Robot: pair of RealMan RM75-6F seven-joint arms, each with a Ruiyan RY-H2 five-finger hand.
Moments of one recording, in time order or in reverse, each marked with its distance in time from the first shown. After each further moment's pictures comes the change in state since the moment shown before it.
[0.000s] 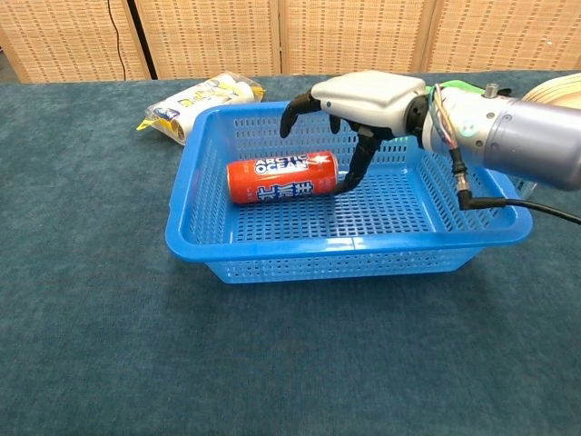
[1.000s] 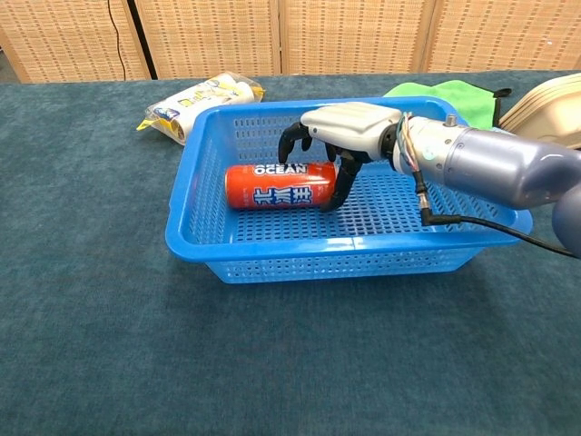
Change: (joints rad) left arm -0.005 -0.005 -0.004 0.007 -0.016 -0.005 0.013; right arm 0.041 -0.139 0.010 0.189 0.051 -0.076 0.062
